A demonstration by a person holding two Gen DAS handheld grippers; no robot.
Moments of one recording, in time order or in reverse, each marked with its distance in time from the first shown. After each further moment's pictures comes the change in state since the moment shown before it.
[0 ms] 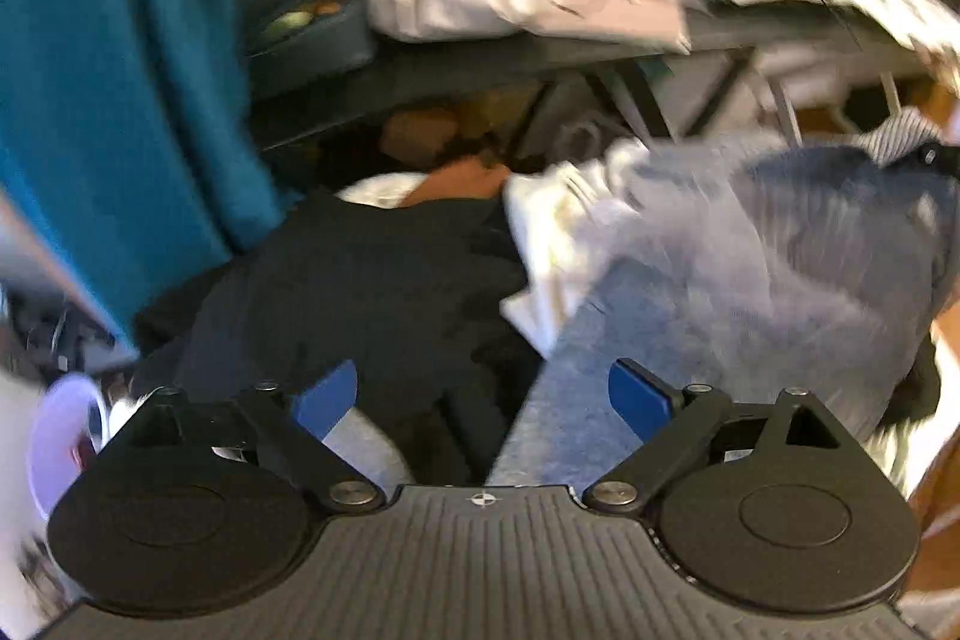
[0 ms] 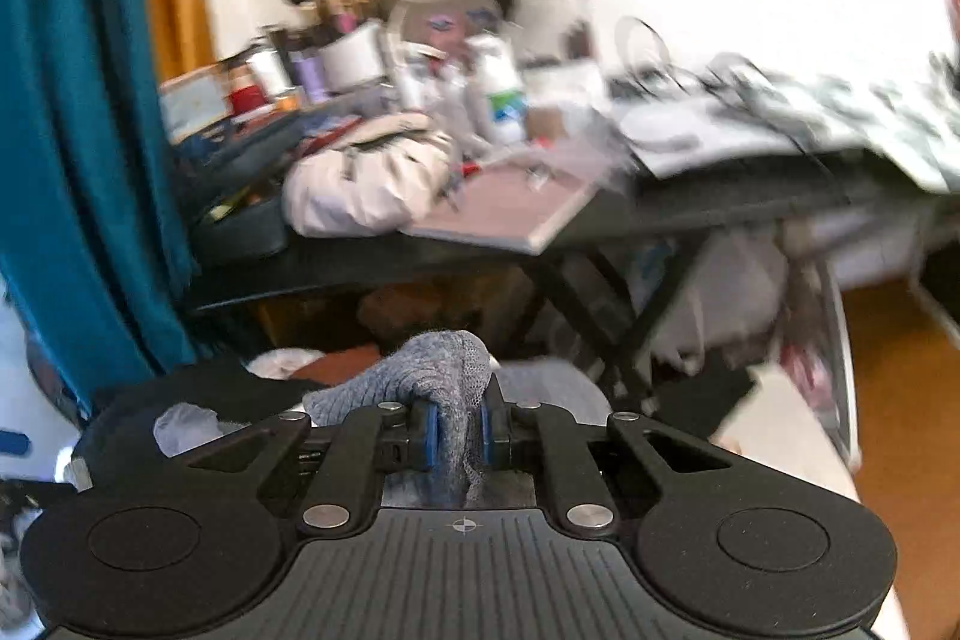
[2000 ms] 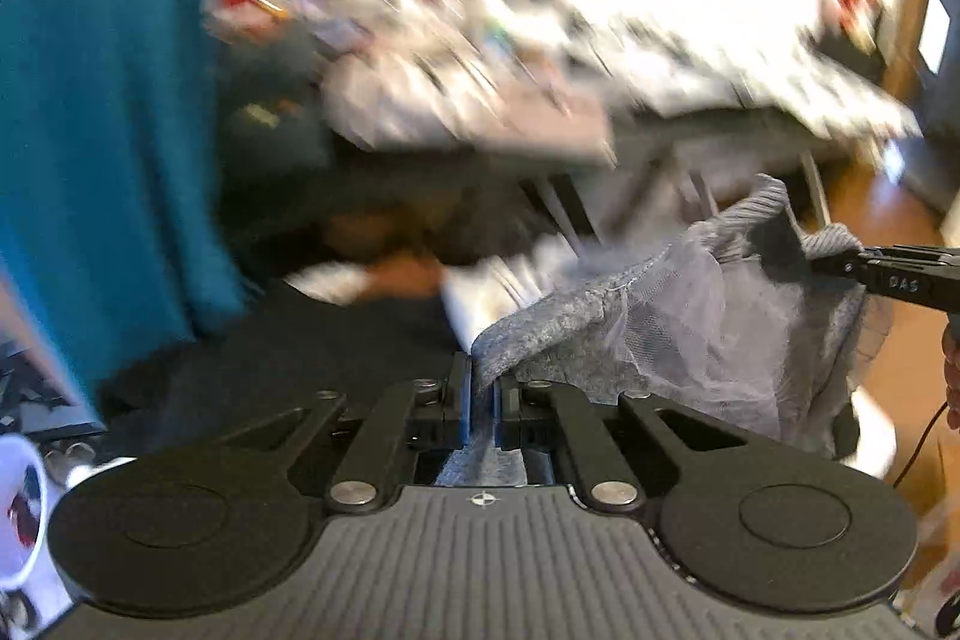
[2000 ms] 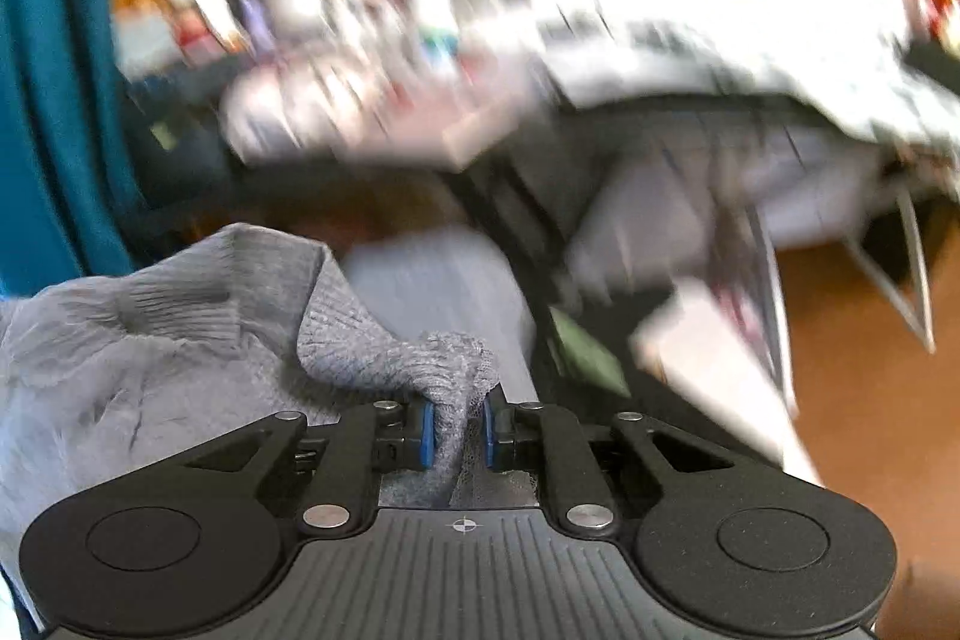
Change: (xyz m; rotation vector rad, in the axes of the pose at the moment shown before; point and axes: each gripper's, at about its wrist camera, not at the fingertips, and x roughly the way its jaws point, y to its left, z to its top) left arm -0.075 0.048 0.000 -0.106 -0.257 -0.147; right arm -0.027 -0.001 -0.026 -0.086 -0.010 -0.040
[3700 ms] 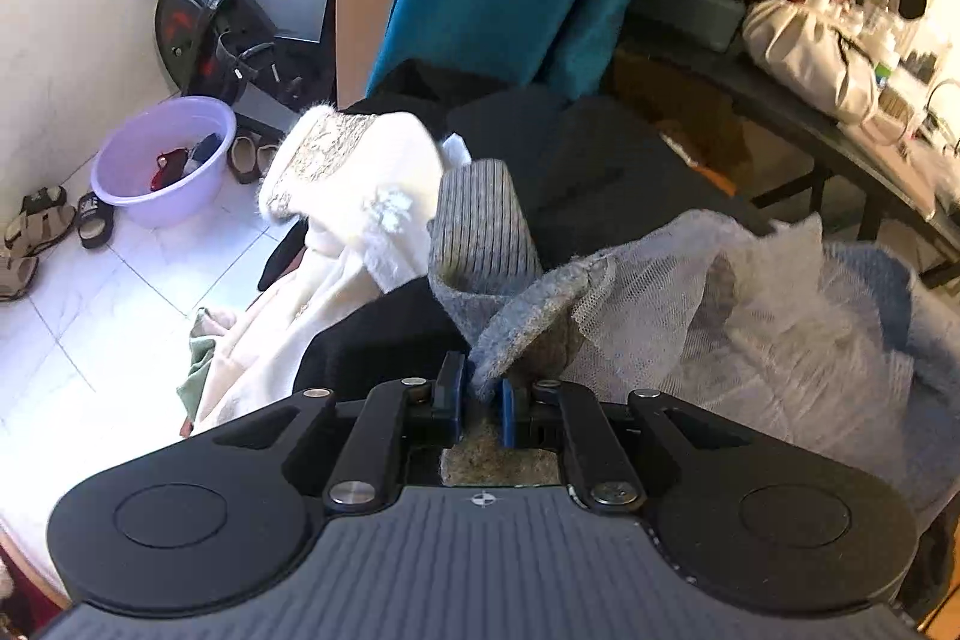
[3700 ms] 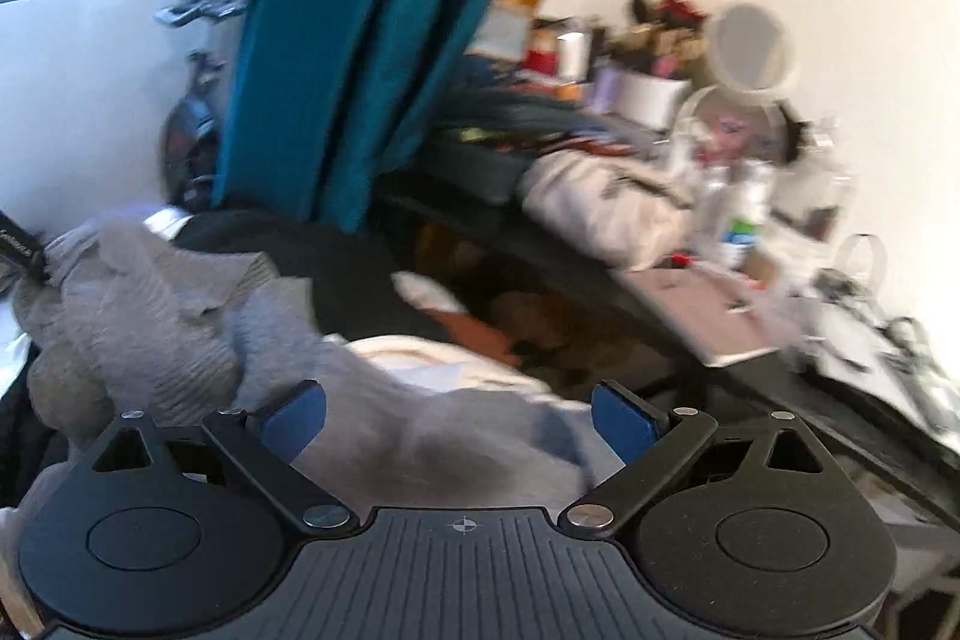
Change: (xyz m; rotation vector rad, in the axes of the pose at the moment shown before) left arm 0.004 0.055 -0.135 -0.616 0.145 0.446; right arm 0.016 0.101 -0.016 -0.648 -0.043 0.324
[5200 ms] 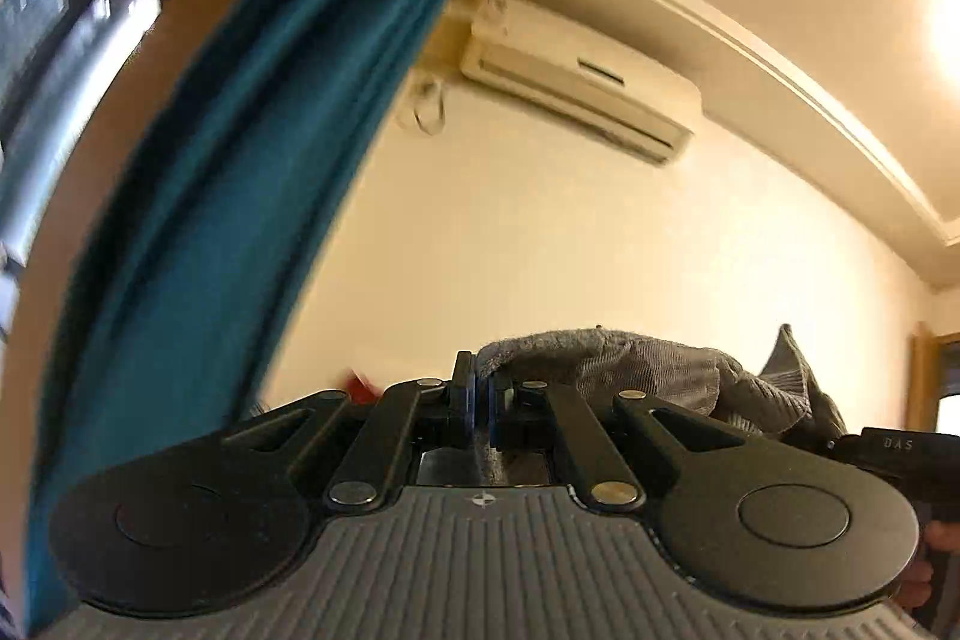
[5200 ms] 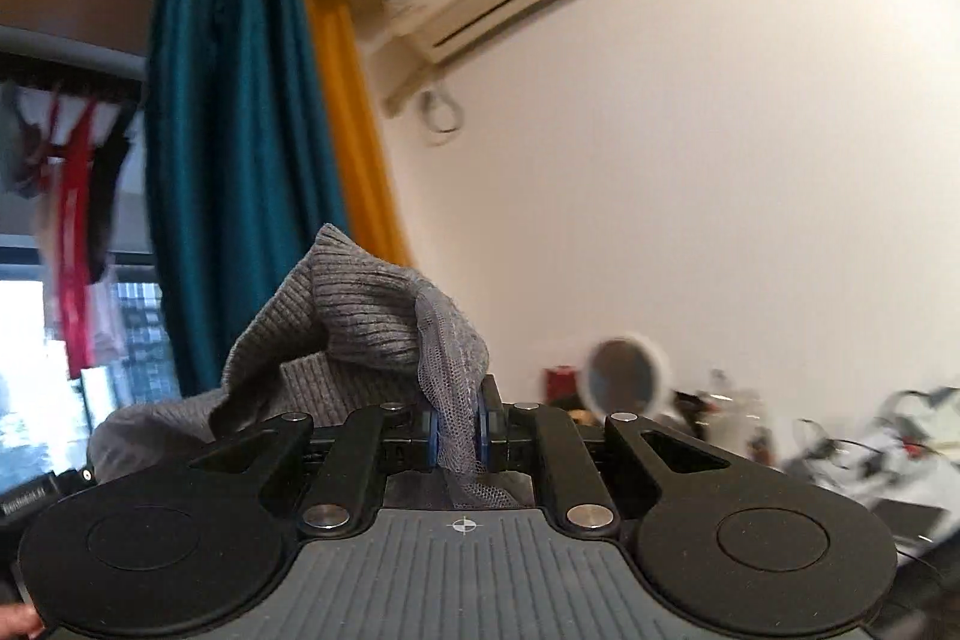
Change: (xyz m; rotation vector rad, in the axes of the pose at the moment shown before) left arm -0.326 -0.176 0.082 0.117 -0.999 -0.721; right arm -0.298 -0.191 0.097 0.554 -0.753 -0.017
